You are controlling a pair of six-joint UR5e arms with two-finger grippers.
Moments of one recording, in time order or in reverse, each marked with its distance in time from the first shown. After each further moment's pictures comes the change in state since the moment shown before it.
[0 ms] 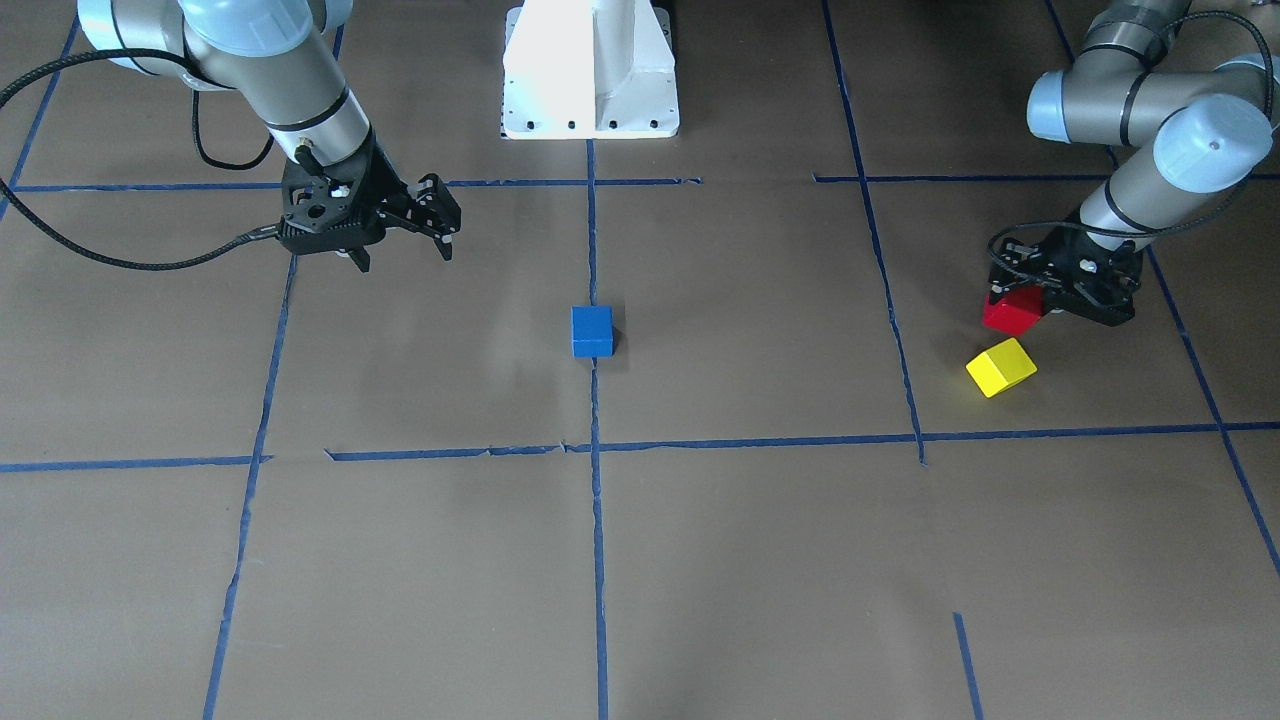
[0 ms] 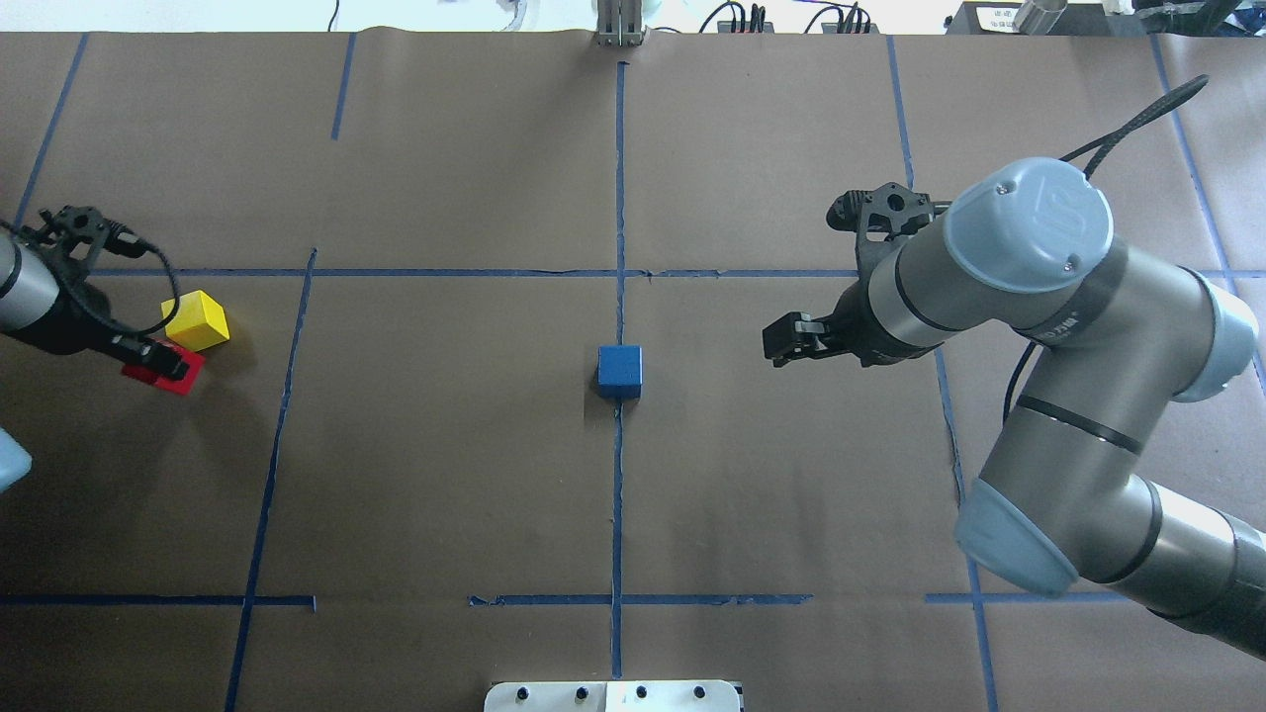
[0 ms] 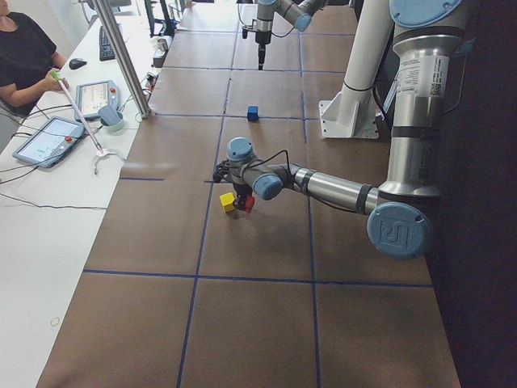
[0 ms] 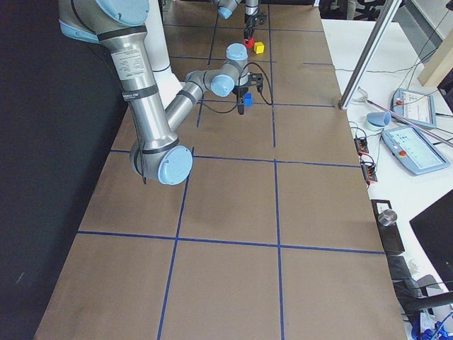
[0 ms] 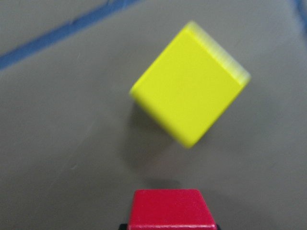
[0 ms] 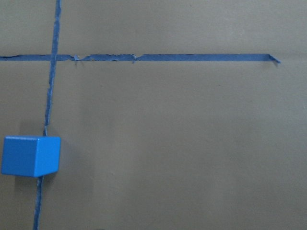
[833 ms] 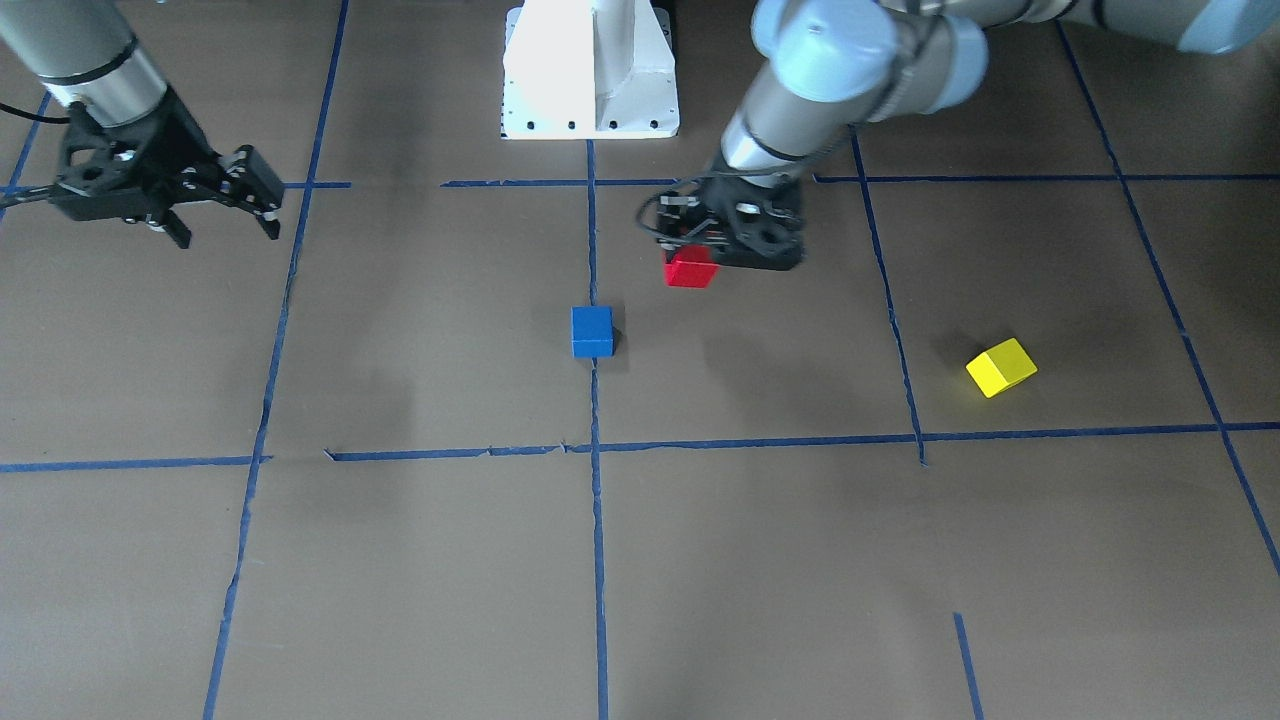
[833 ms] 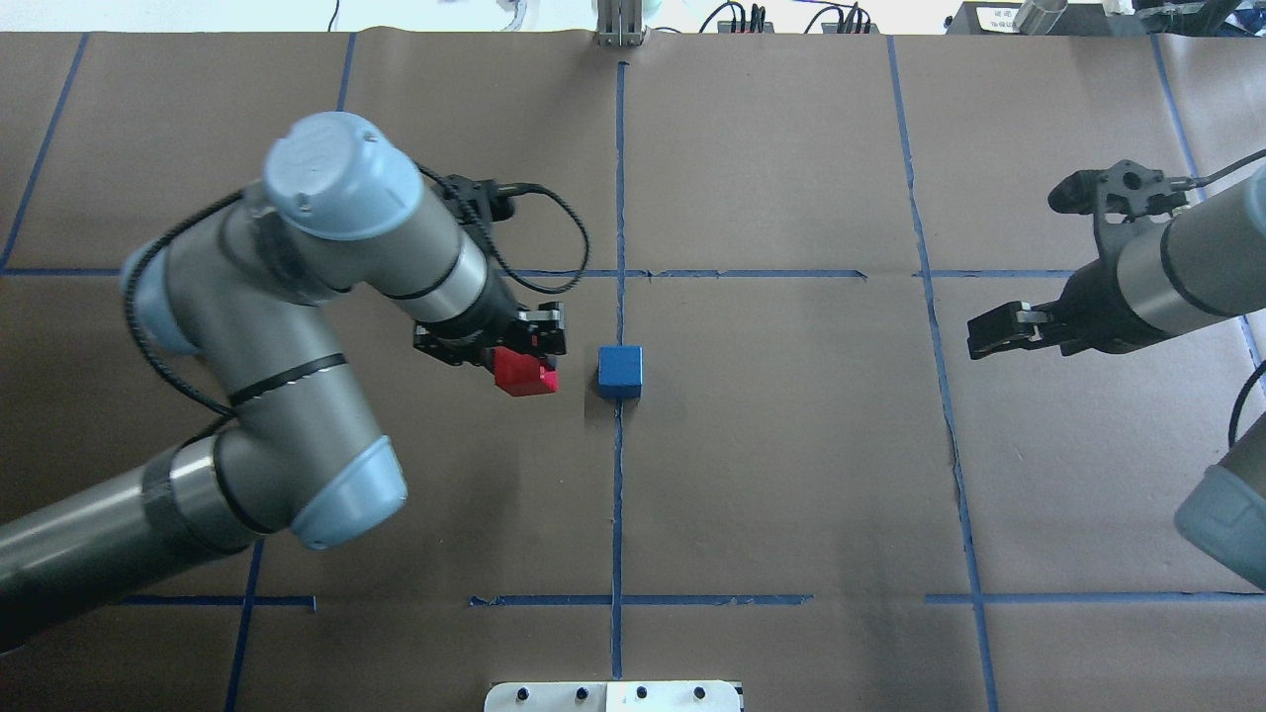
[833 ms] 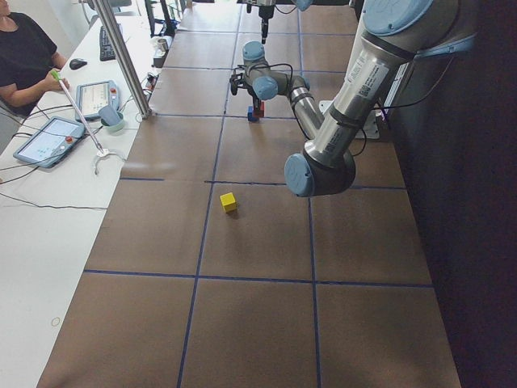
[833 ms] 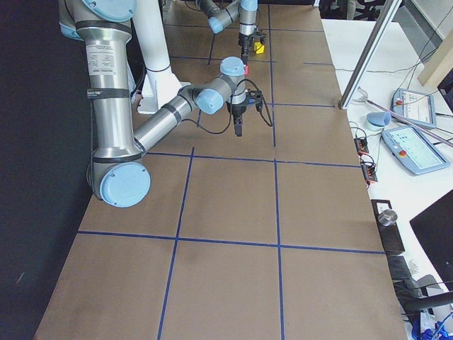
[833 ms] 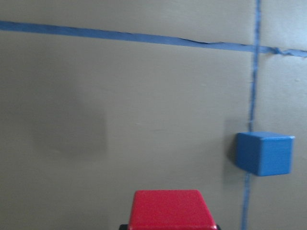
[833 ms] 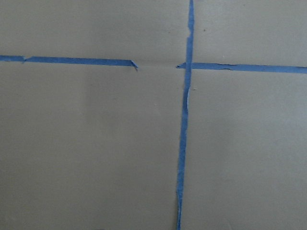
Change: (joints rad) left arm 0.315 -0.632 0.017 0.405 0.173 -0.627; right arm 0.217 -0.294 0.140 0.000 0.110 -0.228
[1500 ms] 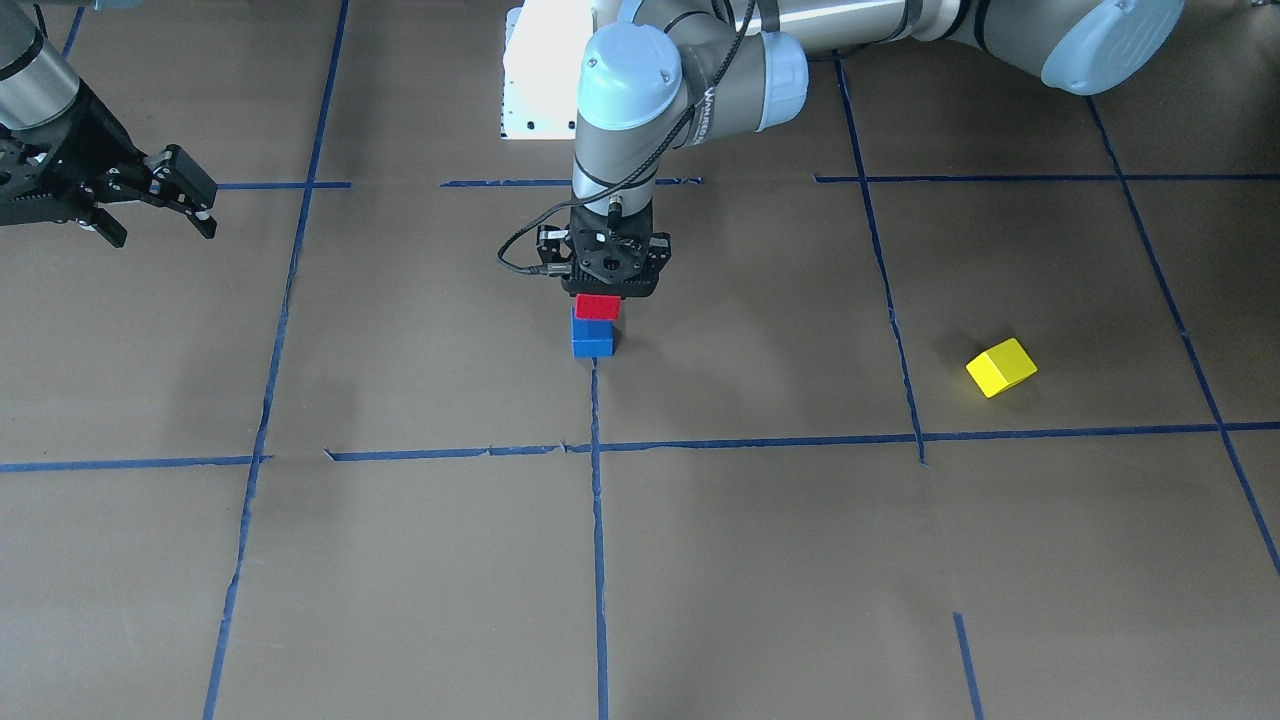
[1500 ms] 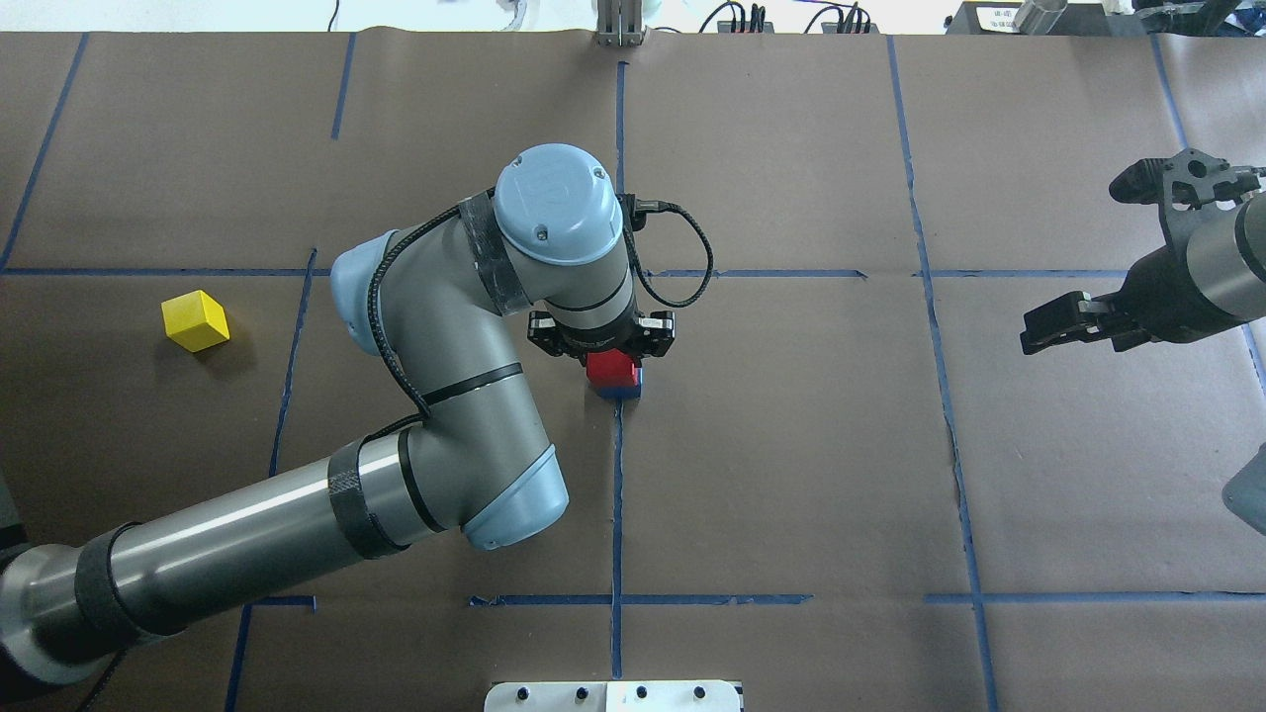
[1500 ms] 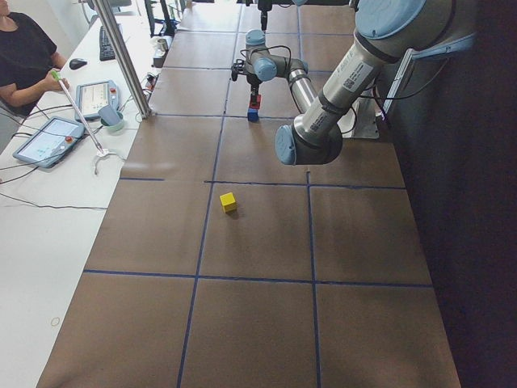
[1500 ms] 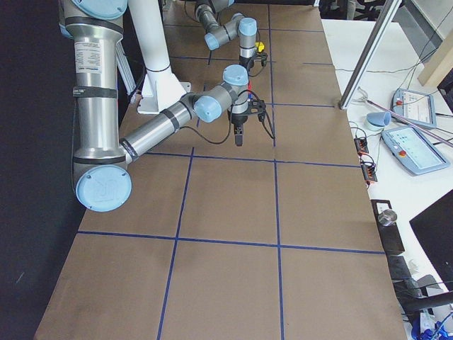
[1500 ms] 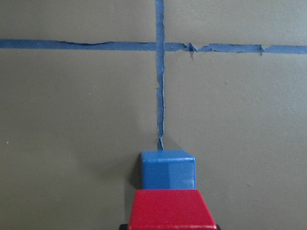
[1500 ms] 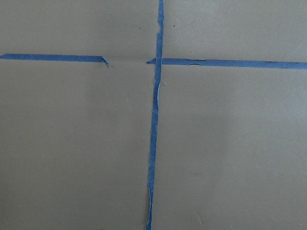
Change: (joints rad) left arm 0.064 -0.188 0.230 0.036 0.136 0.072; right arm 0.063 -0.040 -0.011 0.001 0.062 -0.056
